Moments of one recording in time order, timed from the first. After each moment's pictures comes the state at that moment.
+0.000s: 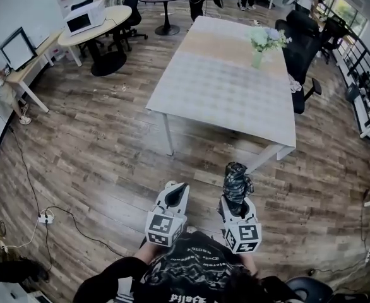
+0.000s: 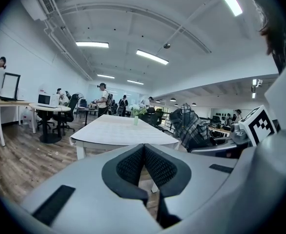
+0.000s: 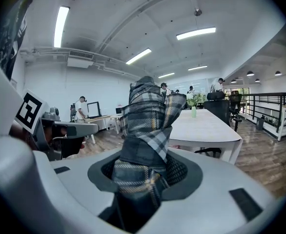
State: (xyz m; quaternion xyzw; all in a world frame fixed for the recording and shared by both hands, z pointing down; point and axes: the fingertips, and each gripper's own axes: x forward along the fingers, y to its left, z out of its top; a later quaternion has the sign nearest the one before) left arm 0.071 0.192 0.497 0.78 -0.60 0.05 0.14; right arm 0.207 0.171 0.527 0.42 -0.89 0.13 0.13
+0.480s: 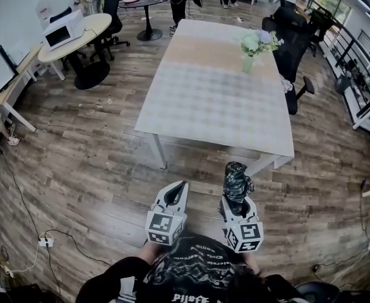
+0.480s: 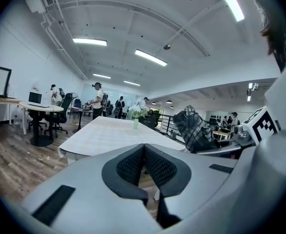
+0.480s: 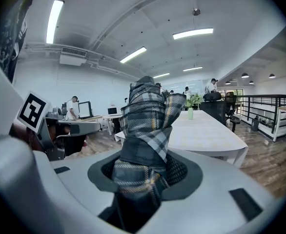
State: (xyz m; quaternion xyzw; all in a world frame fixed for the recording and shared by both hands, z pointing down) left arm 0.023 0.061 0.497 0.80 -0.58 0.04 0.13; right arm 0.168 0.059 0.530 0.46 -0.87 0.13 0.13
